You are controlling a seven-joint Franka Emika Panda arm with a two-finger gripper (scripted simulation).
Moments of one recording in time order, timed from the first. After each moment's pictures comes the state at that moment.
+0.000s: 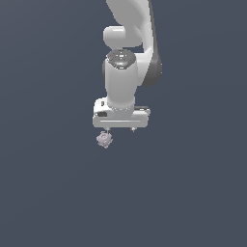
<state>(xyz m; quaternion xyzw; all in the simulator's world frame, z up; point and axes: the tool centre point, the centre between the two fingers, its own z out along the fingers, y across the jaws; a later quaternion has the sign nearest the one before) 0.005 -0.012 0.187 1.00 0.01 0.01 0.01</state>
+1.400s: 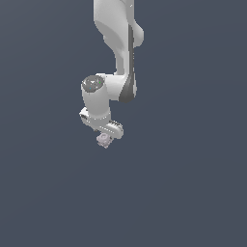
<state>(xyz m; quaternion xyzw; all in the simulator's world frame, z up) -0.041 -0.096 0.094 0.97 -0.23 0.00 0.00</state>
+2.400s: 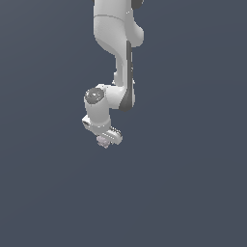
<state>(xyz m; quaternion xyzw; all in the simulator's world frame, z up) -0.045 -0.100 0.043 0.97 -0.25 0.00 0.00</state>
